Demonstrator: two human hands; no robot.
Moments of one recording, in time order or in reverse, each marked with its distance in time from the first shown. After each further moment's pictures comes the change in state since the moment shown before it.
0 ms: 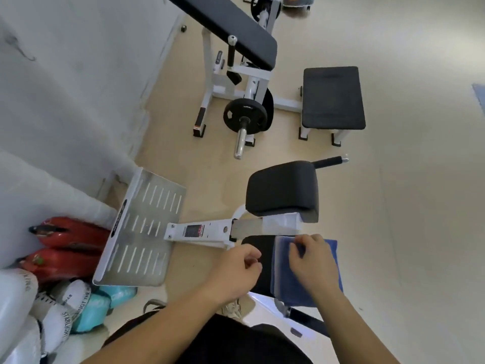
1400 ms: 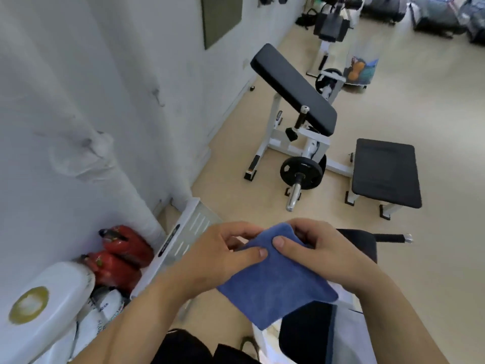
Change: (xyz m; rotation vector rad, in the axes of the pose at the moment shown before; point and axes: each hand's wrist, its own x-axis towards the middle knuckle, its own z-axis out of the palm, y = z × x) left_hand -0.106 0.028 -0.226 -0.378 0.229 0.250; right_hand -0.009 -0.255 -0.090 0.328 -0.519 -0.665
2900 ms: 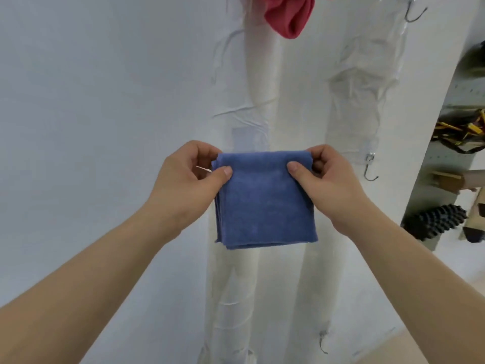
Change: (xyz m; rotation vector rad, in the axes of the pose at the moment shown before) left_hand -0.044 0.277 -0.440 0.204 1.449 0.562; right_hand 0.386 -0.515 0.013 0.301 0.038 -0.884
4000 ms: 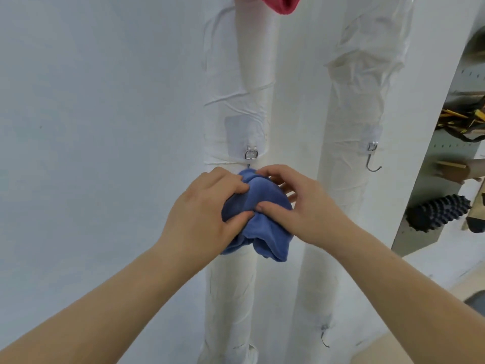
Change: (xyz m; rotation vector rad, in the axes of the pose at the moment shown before) left_hand -0.026 -0.042 0.028 0.542 -0.080 0.554; right_hand -0.018 0.031 0.012 -0.334 -0.324 -0.309
